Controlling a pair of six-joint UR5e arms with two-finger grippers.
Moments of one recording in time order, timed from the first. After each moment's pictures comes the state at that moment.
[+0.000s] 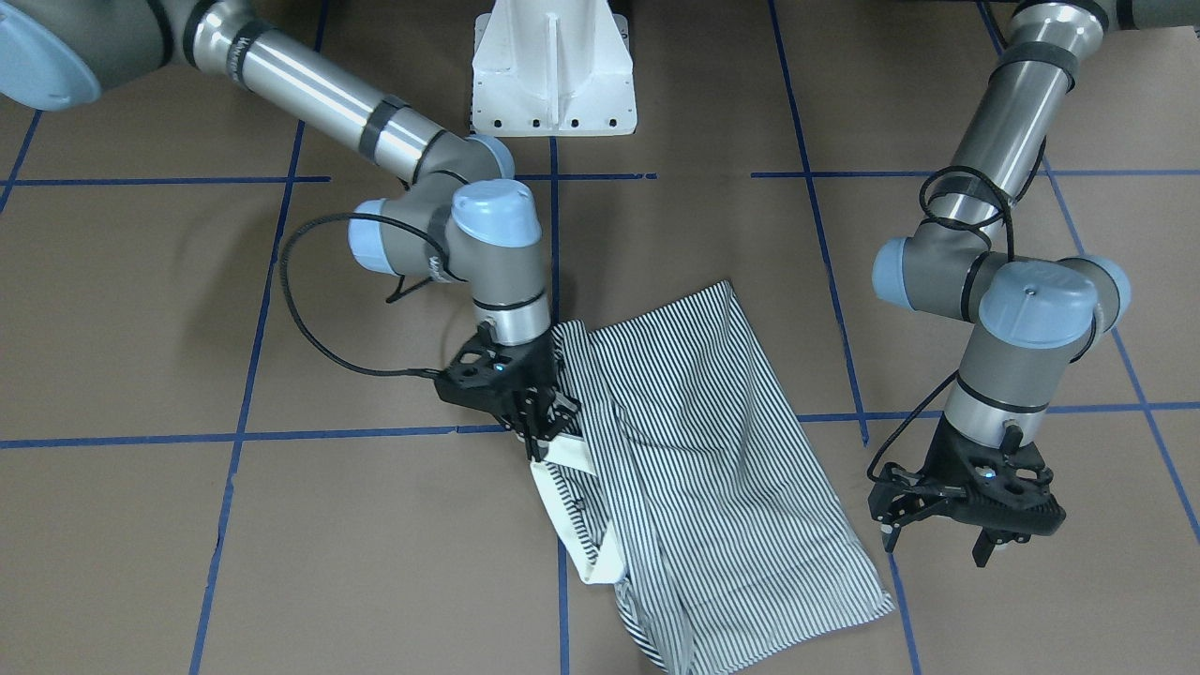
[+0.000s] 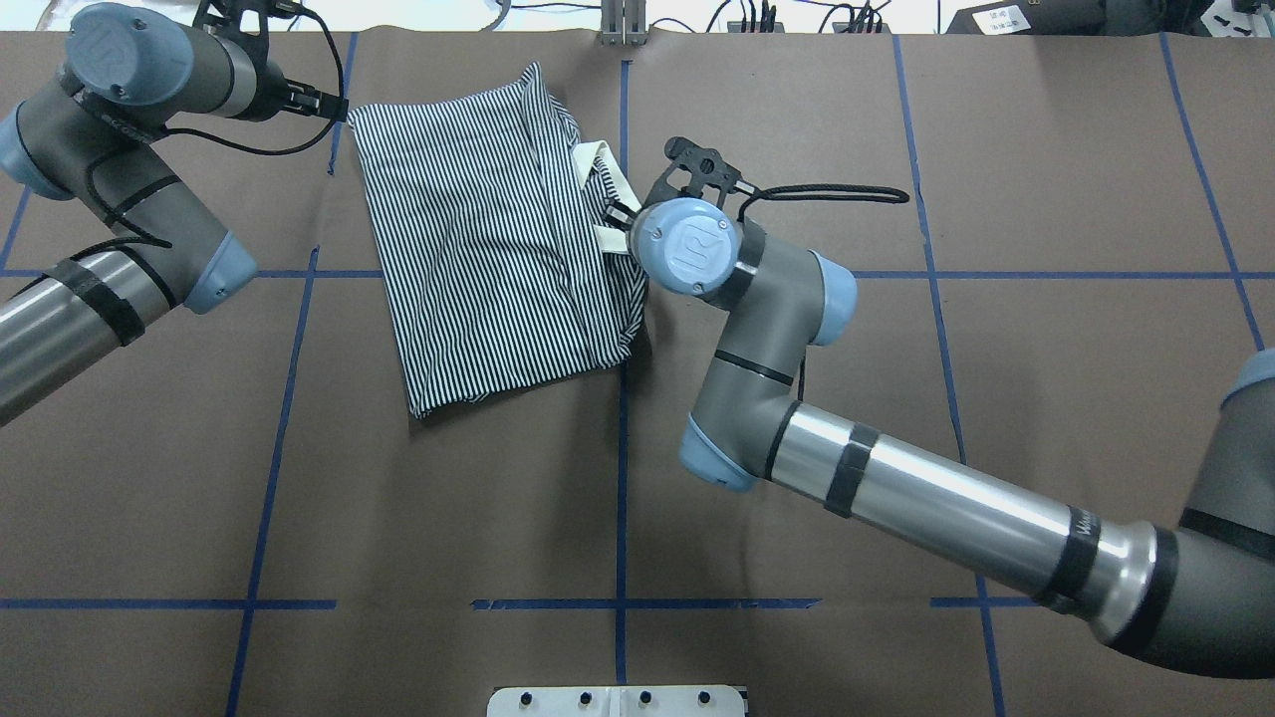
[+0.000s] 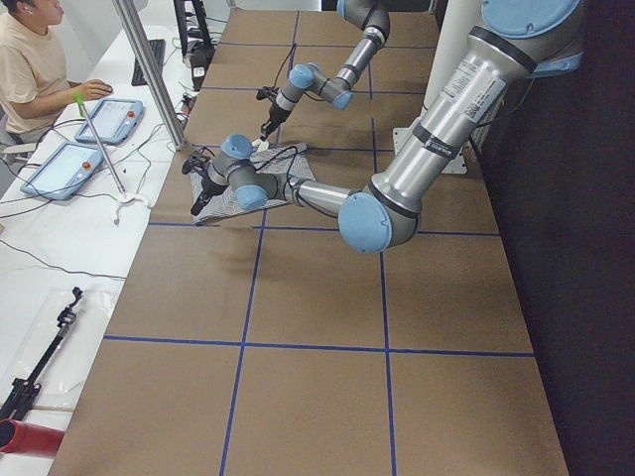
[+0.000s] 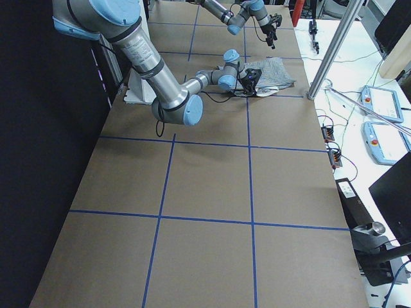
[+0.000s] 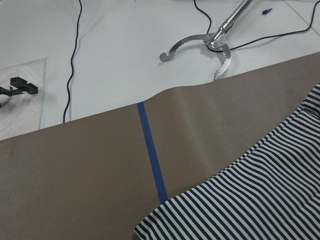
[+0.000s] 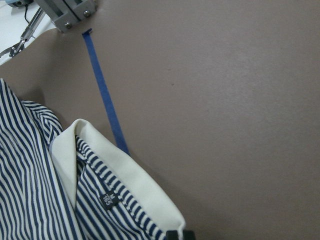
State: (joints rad) left arm -0.97 -2.19 -1.11 -2.39 -1.74 -0.68; right arm 0.55 -0.75 1.19 -1.00 1.44 1.69
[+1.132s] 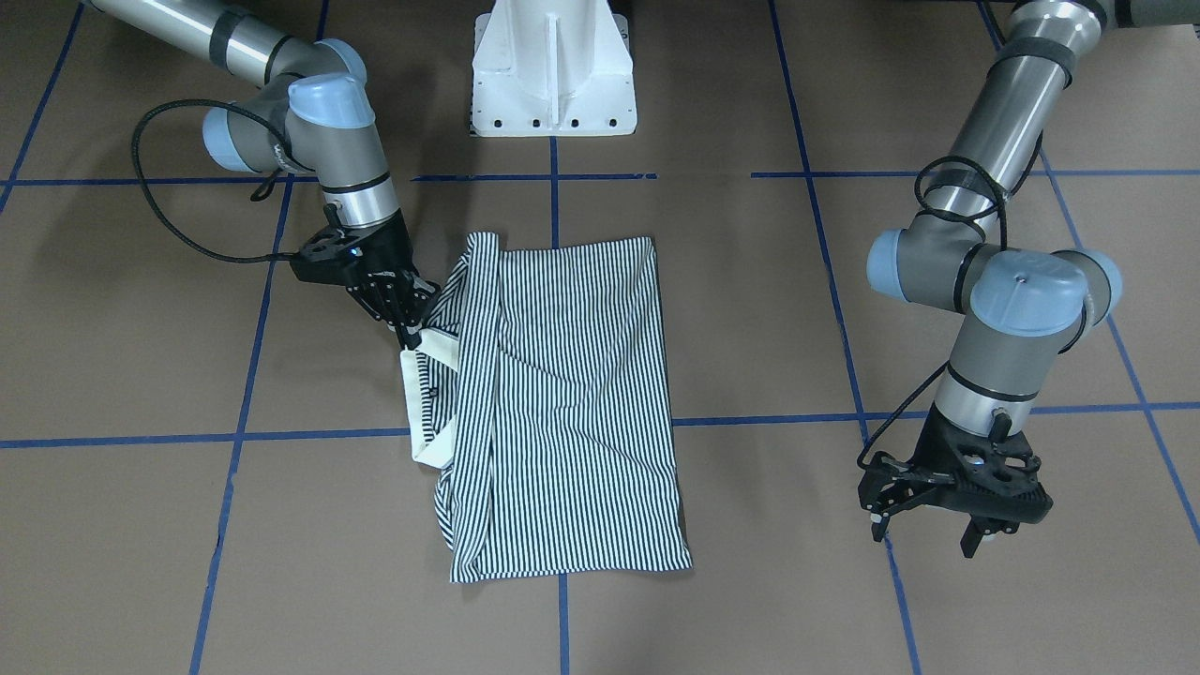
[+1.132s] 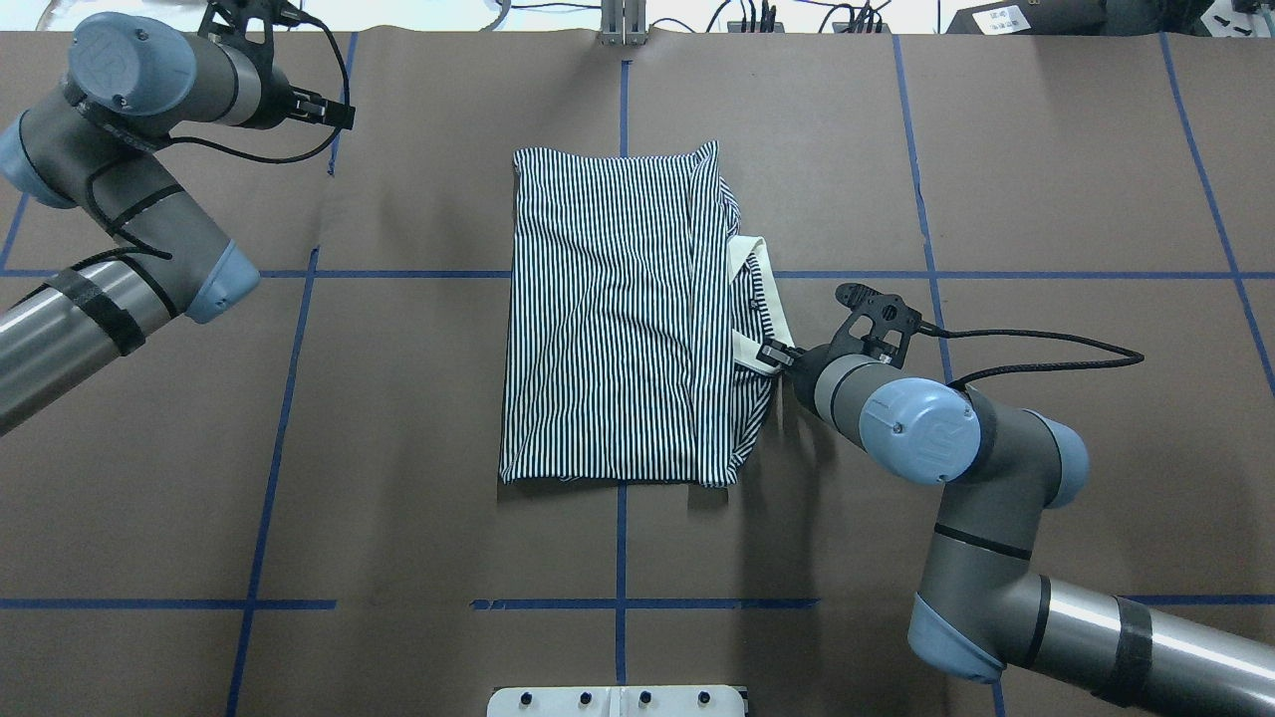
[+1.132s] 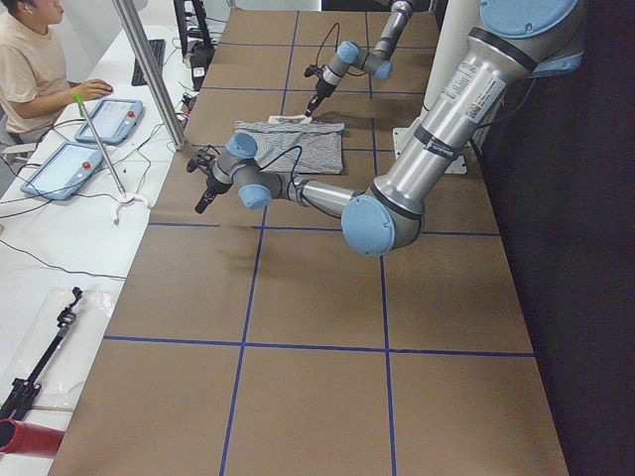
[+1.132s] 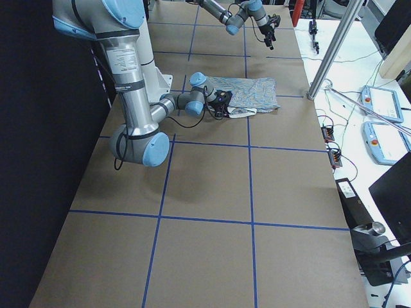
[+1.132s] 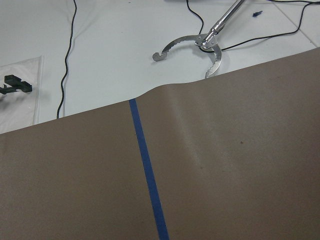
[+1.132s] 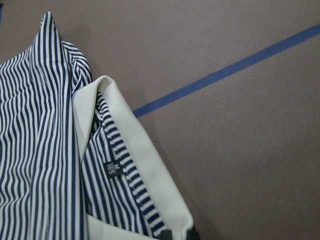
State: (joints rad) left arm -0.96 -2.18 -1.13 -2.39 -1.74 -0.69; right arm 0.41 -1.26 1.68 -0.99 1.35 1.67
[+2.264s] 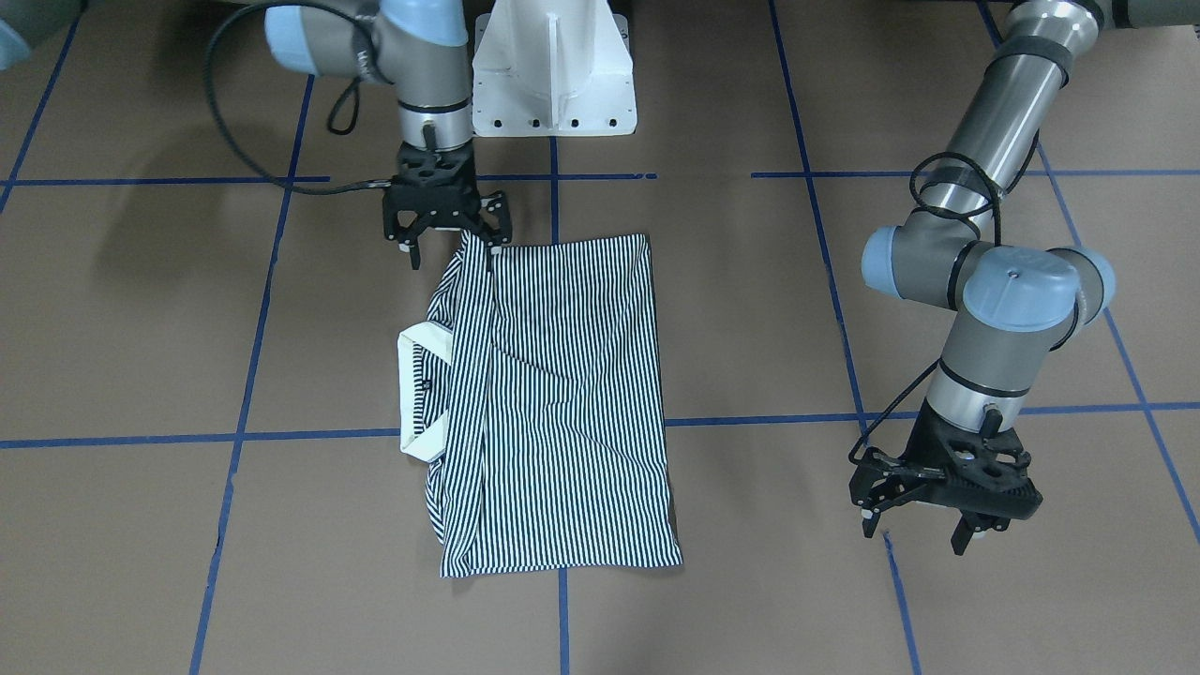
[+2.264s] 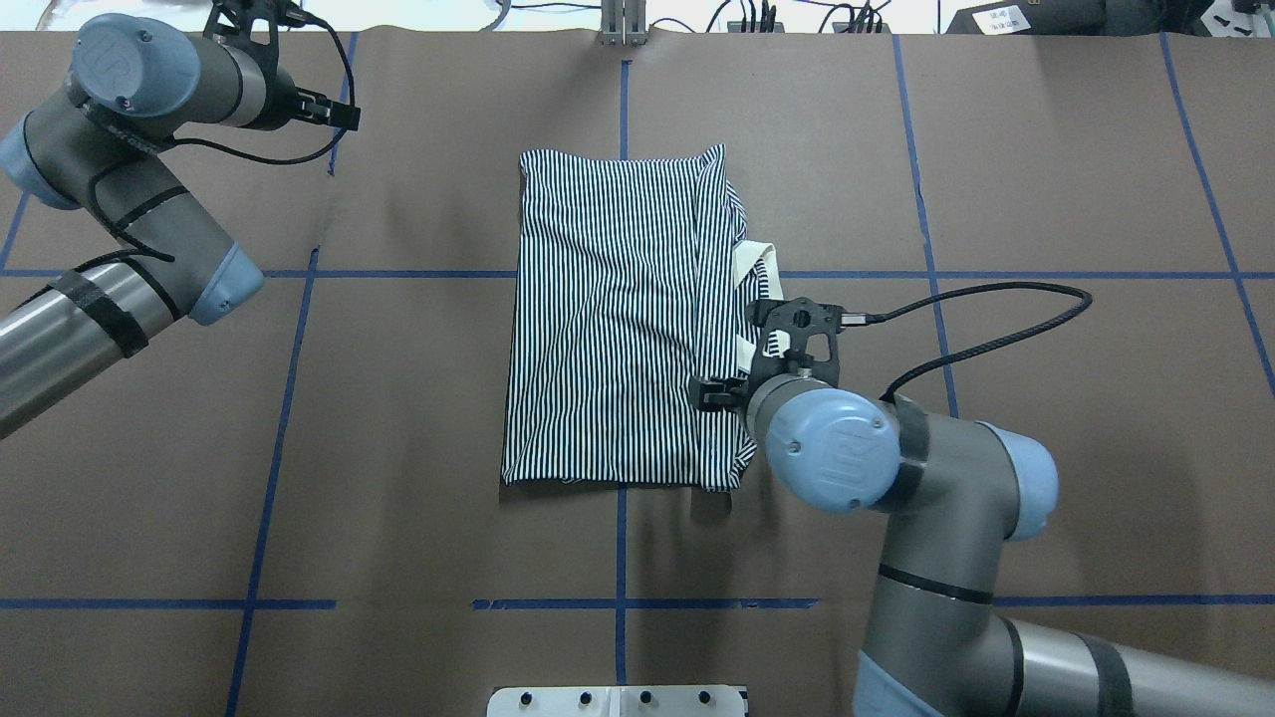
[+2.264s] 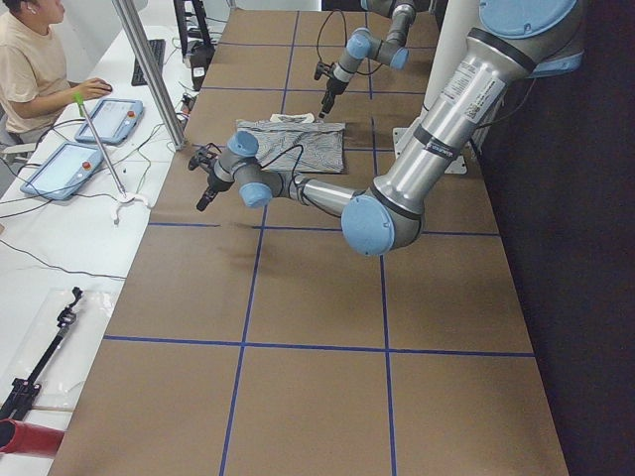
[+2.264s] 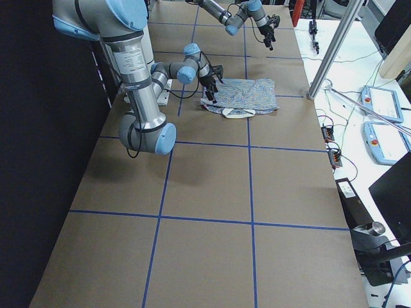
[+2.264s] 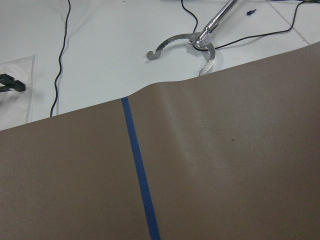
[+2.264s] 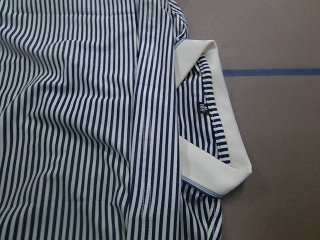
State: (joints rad) left arm -0.95 -2.18 -1.15 -2.39 -1.74 -0.69; right arm 0.33 -1.03 1.87 -1.66 1.38 1.30
